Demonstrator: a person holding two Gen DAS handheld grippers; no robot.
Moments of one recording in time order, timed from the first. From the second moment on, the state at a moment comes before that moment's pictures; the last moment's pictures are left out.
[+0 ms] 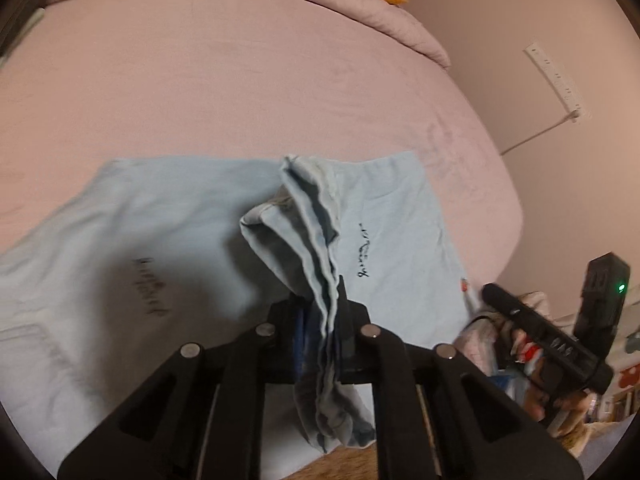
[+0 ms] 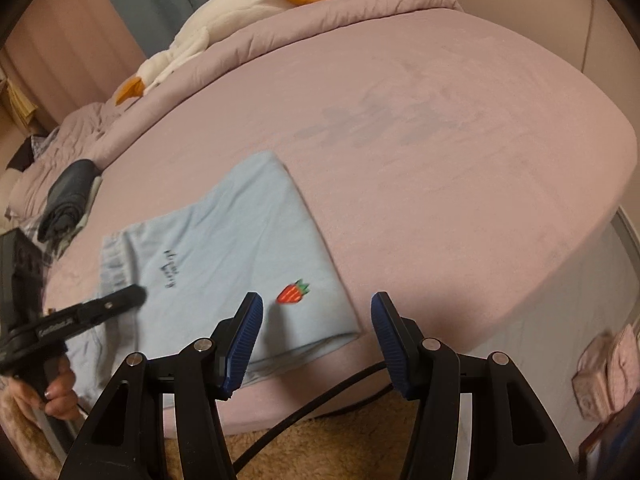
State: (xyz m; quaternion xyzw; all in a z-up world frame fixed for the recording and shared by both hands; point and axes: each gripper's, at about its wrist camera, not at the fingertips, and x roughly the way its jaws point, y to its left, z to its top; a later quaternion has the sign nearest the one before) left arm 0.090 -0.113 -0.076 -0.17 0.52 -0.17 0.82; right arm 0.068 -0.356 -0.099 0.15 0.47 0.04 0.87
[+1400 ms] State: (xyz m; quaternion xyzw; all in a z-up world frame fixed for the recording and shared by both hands) left arm 0.056 -0.115 -0.100 -0.10 0.56 -0.13 0.81; right arm 0.064 -0.345 -0.123 0.14 0.51 0.02 0.85
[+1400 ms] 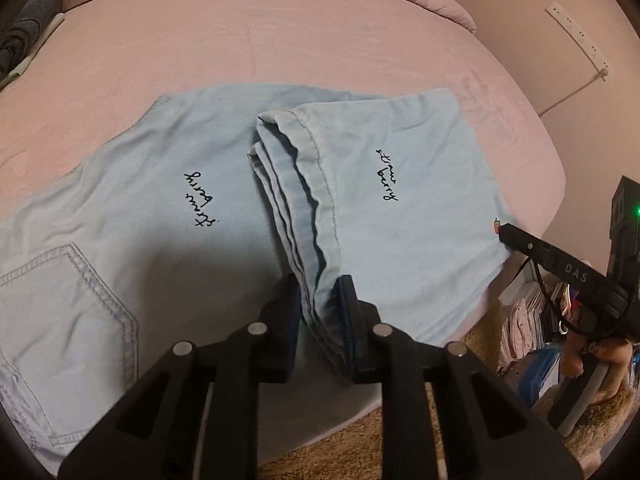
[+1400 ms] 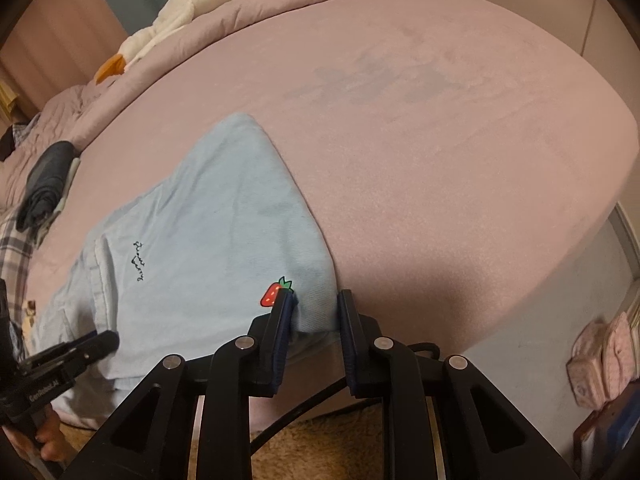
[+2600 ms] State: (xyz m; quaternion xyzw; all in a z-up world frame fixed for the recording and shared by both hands) left arm 0.130 -0.087 -0.100 -0.17 0.53 -0.09 0.82; right arm 0.183 -0.313 -0.117 0.11 0.51 0.07 0.85
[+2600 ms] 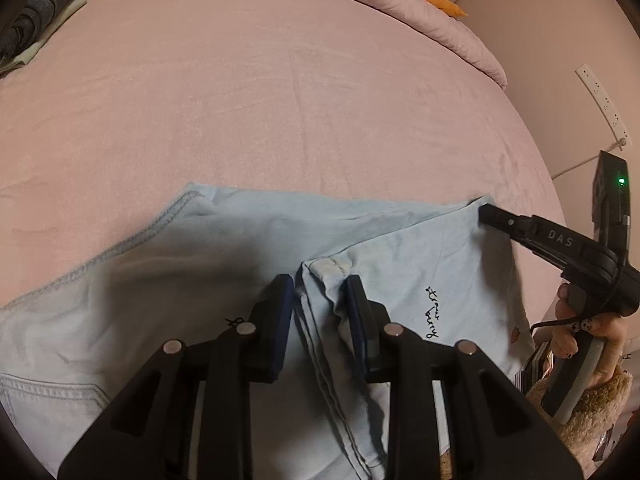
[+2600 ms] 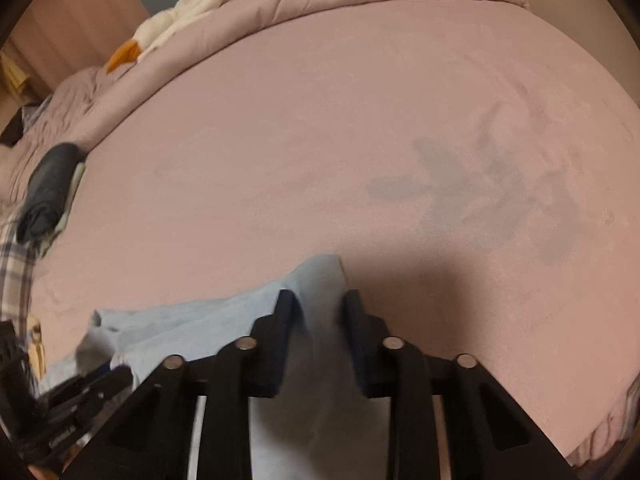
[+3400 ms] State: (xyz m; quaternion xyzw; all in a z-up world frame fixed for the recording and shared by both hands) left arm 0.069 -0.068 -0.056 -0.14 0.48 -0.08 0.86; right arm 0.122 -0.312 -0.072 0.08 0.46 0.05 0.88
